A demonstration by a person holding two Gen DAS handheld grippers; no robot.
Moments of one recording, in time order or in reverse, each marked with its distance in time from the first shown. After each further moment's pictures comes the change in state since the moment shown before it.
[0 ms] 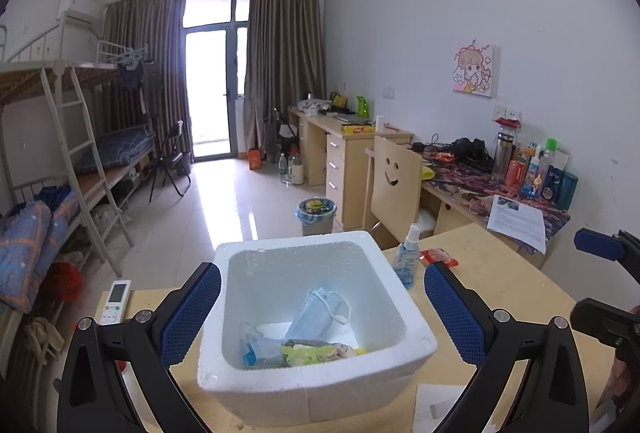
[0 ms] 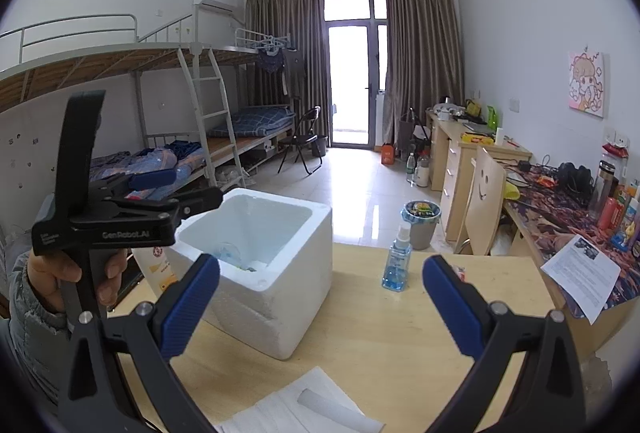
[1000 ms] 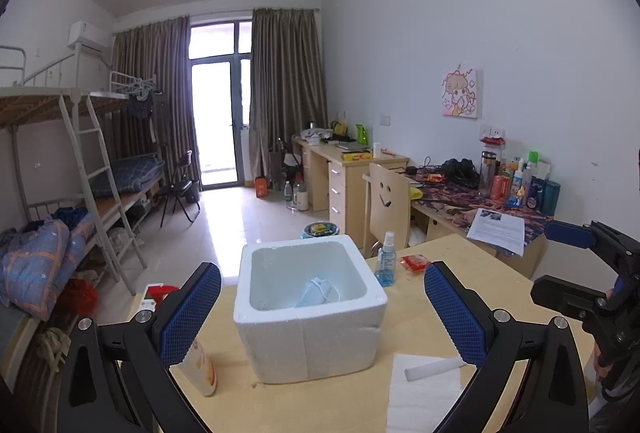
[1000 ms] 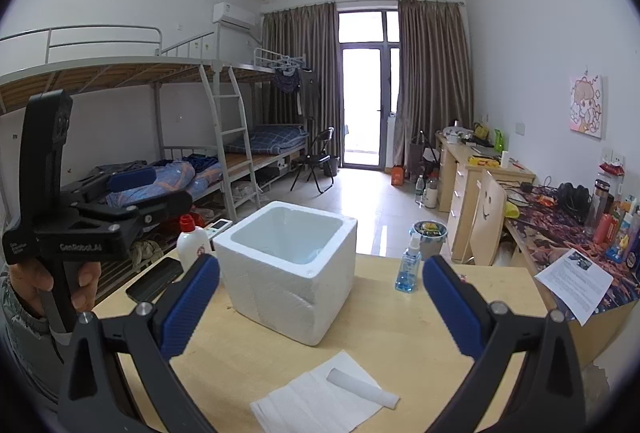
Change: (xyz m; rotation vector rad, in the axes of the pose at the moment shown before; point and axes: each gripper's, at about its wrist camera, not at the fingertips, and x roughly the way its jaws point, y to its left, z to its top) left arm -0.106 -0.020 -0.017 0.029 -0.108 0.020; right arm -0.069 0.032 -0.007 -0.033 -0.079 0.036
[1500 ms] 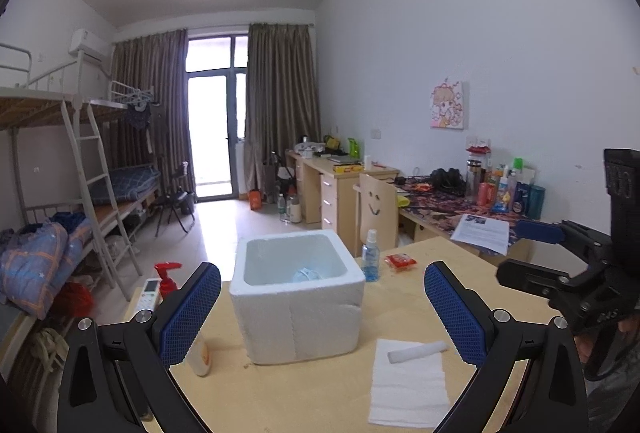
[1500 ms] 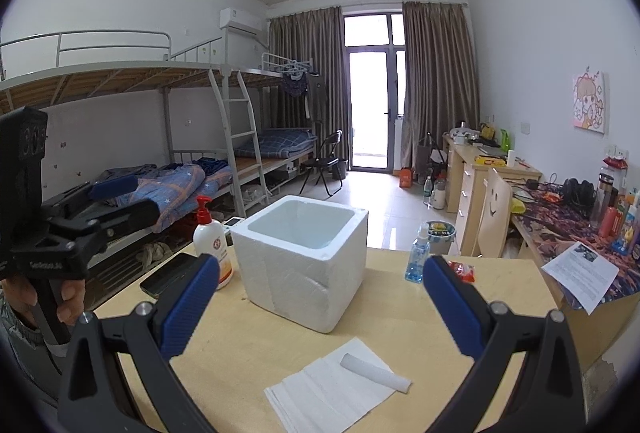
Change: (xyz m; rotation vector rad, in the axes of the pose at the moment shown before) left arm -0.044 -0.010 -0.032 -0.004 -0.059 -0.035; right arm -0.017 0.004 -0.021 0.011 -0.019 0.033
